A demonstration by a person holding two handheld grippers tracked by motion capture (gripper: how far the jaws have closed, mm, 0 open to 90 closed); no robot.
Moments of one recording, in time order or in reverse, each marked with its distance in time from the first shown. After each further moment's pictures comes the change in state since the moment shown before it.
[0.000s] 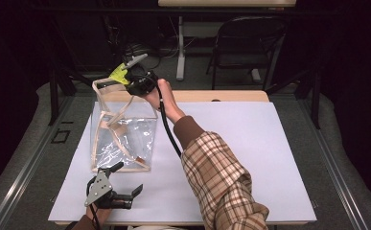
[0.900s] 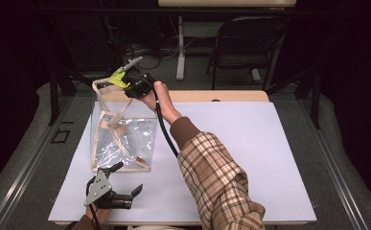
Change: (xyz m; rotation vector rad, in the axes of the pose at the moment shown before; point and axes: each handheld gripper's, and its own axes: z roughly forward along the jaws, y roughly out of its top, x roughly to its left) left arm 0.000 0.000 -0.001 -0.006 0.000 -0.001; right arm 0.005 -0.003 0.017 0.046 -0.004 -0.004
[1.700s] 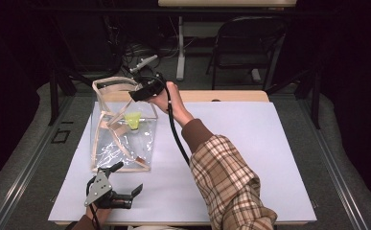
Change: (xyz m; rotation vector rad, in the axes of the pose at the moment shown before) left arm 0.000 0.000 0.001 0.006 0.003 0.001; right arm -0.016 -0.016 -0.031 -0.011 0.047 0.048
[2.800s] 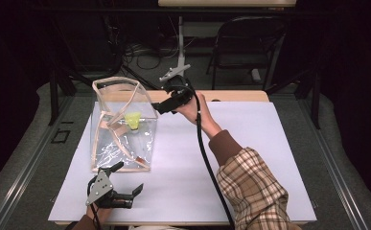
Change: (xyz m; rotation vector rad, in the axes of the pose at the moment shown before) left arm 0.000 -0.001 0.002 0.012 0.005 0.001; right arm -0.024 -0.057 -0.056 -0.004 0.030 0.025
